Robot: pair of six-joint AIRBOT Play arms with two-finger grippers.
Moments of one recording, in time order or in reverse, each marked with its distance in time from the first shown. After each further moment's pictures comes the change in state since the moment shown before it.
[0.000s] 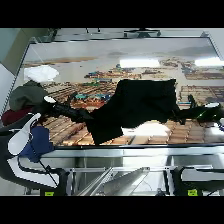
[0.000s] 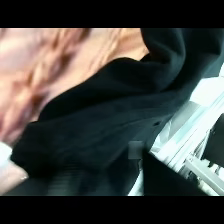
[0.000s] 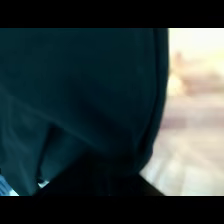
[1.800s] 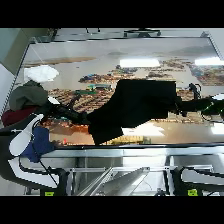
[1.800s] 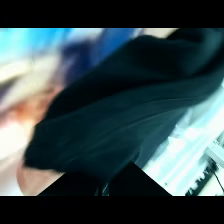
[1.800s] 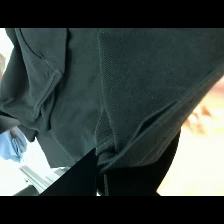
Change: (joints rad) left arm -0.038 0.000 -0.013 0.079 -0.006 -0.016; right arm 0.003 0.090 0.116 0.079 0.238 -0.085
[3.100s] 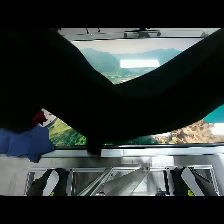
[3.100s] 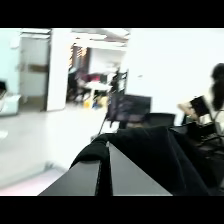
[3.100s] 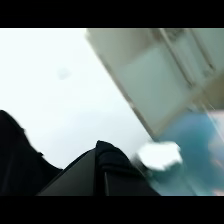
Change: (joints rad) left arm 0.482 0.753 0.543 -0.943 -0.020 0.216; right arm -0.175 0.512 0.483 0.719 0.120 -0.029
